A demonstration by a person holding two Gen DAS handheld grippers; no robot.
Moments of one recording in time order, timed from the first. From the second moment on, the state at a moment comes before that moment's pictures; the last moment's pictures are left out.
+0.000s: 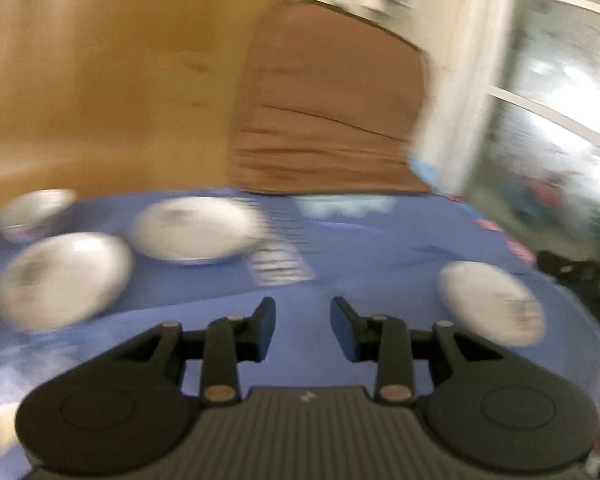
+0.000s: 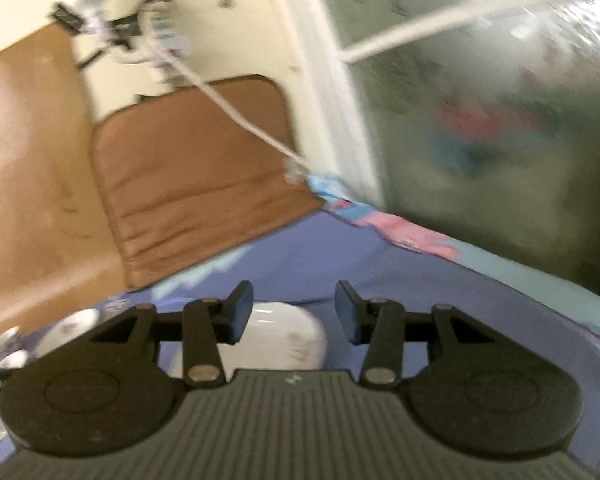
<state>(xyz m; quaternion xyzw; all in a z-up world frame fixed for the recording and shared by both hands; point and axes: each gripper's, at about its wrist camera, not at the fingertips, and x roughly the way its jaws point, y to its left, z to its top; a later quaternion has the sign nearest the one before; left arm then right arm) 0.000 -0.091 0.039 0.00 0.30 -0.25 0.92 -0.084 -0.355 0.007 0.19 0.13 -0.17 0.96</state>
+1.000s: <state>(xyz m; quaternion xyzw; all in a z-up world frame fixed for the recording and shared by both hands) 0.000 0.003 0.030 -0.10 0.28 -0.21 0.93 0.015 -0.279 -0.004 0.34 0.34 0.08 0.87</state>
